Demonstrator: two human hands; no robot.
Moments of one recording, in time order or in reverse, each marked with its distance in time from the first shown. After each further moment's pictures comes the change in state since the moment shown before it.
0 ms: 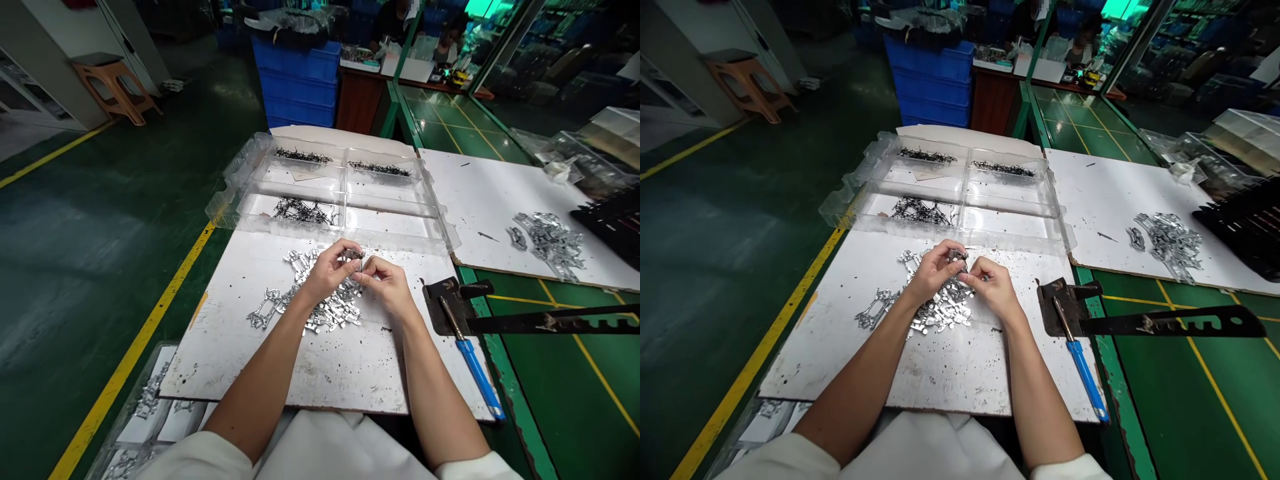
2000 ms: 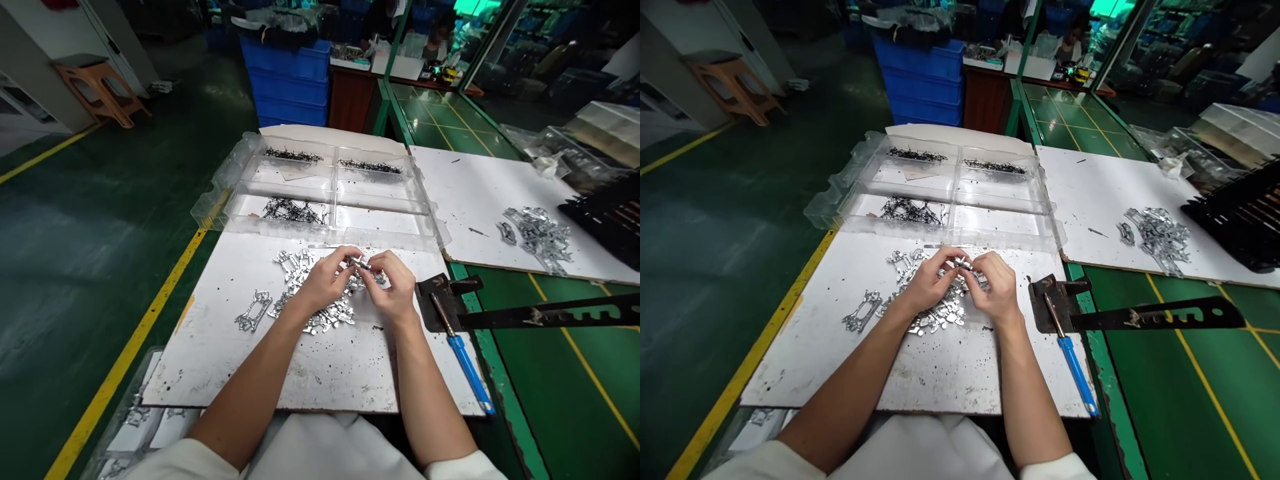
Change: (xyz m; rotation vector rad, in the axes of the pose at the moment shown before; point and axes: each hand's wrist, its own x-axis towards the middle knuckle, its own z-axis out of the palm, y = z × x) left_hand -0.005 -0.002 0.016 0.348 -0.087 0.075; right_hand -0.007 -0.010 -0.014 -0.538 0.231 -0.623
